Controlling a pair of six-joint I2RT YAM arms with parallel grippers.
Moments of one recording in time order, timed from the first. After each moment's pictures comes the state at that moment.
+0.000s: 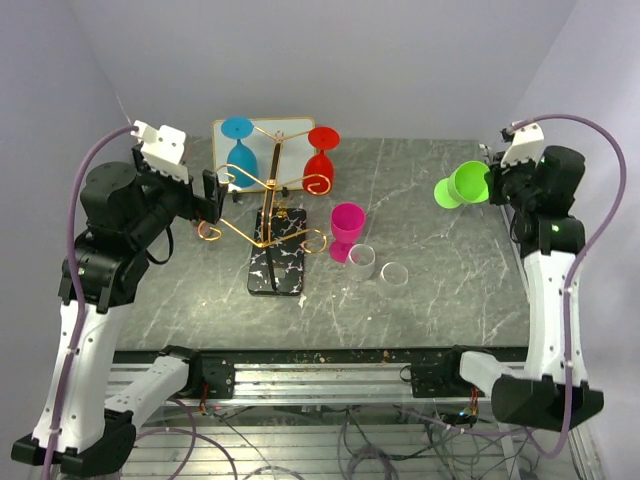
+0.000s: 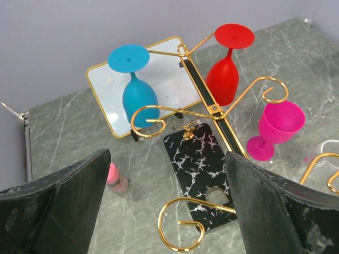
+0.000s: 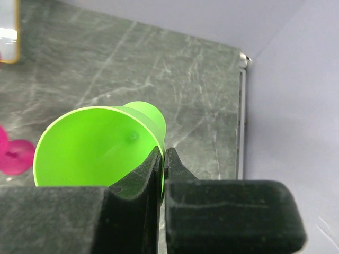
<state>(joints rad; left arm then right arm) -0.24 0.92 1.42 -0.67 0.13 0.09 -0.16 1.13 1.33 -0.57 -0.20 -0.29</state>
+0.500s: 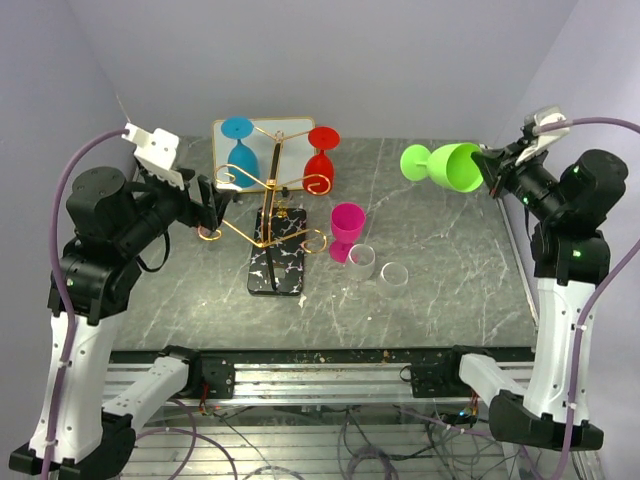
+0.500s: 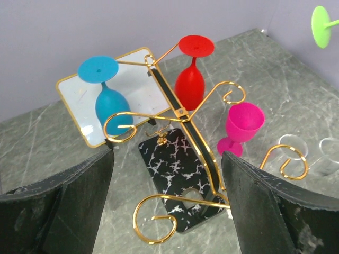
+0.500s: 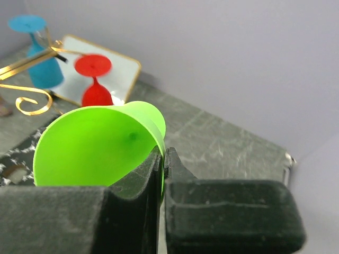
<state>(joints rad) -0.24 0.88 1.46 -0.72 0.25 0.05 -0.17 0.98 1.45 -0.55 -0.59 -0.22</state>
